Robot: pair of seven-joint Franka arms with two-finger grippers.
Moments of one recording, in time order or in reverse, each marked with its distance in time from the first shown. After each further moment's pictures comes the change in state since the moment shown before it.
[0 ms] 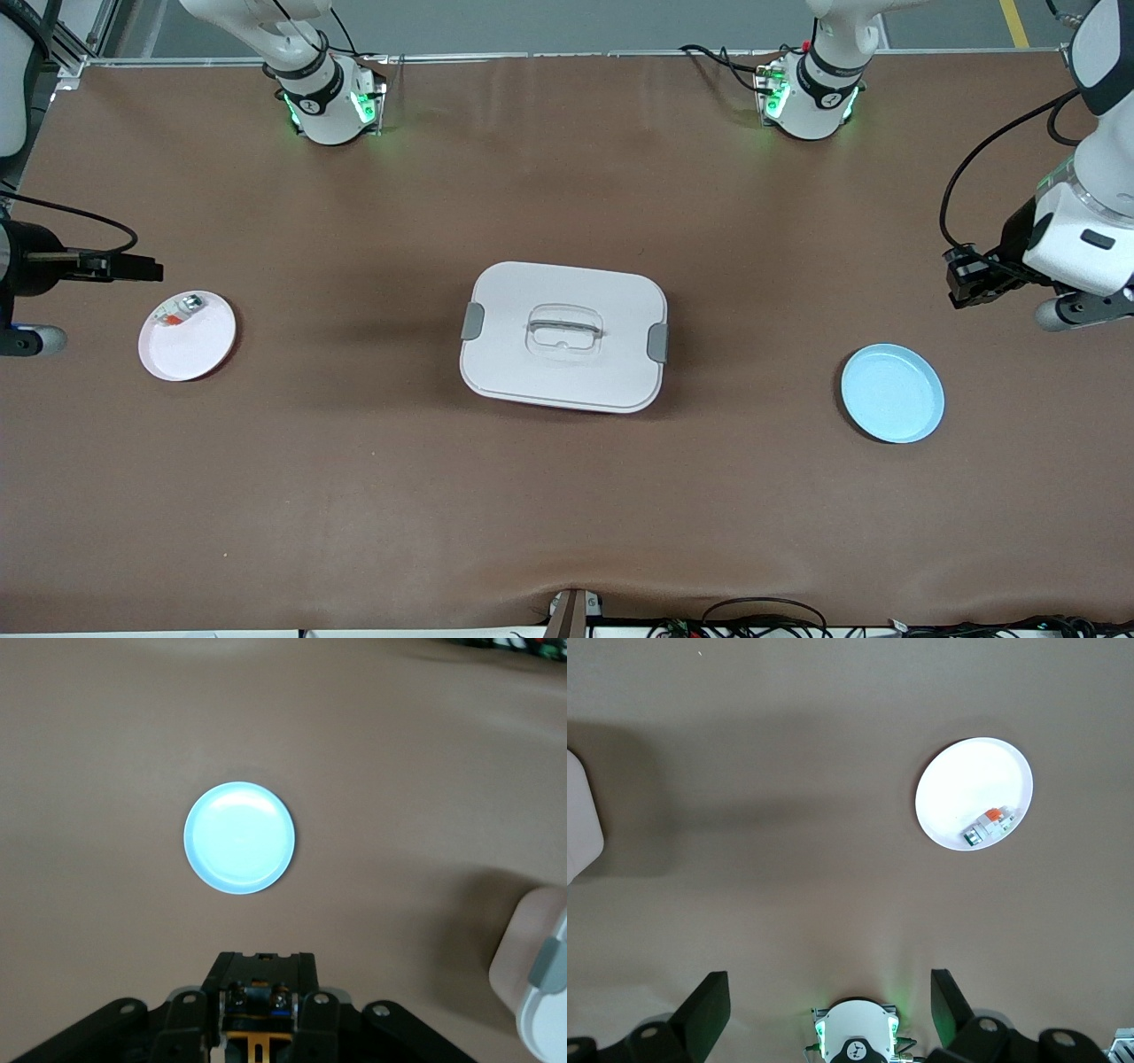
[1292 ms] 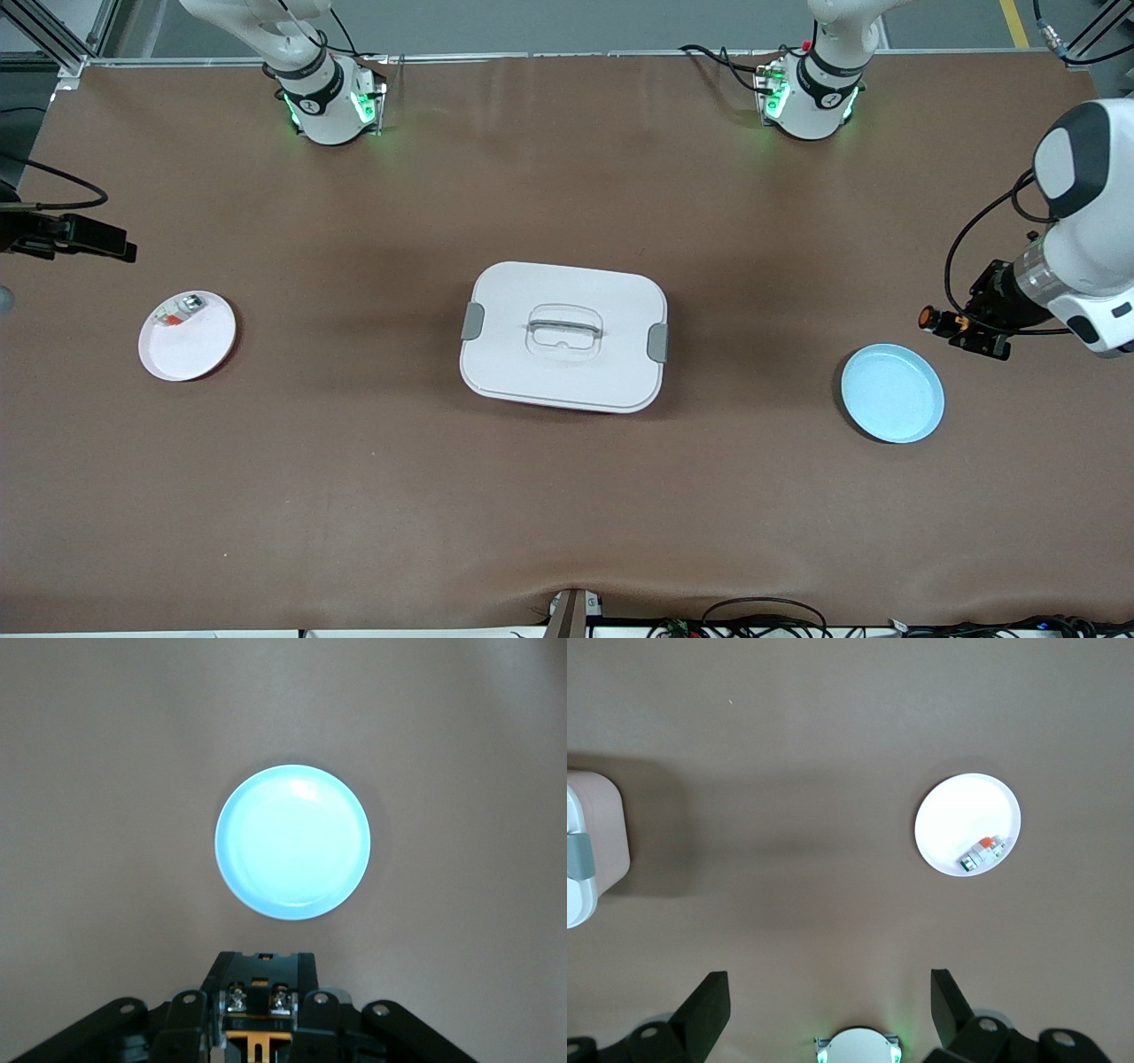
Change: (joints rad) left arm 0.163 -0.001 0.001 -0.413 -0.028 0.422 -0.906; right arm 0.016 -0.136 0.003 -0.092 0.000 0.097 0.005
